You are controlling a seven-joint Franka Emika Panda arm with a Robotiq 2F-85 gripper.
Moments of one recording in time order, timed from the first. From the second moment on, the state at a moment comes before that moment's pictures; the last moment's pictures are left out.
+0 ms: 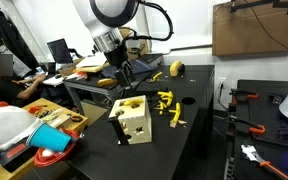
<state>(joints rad) 0.21 0.32 0.16 -1.89 -0.15 2.07 -0.05</state>
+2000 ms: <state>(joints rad) 0.15 0.42 0.17 -2.00 -0.03 2.46 -0.10</state>
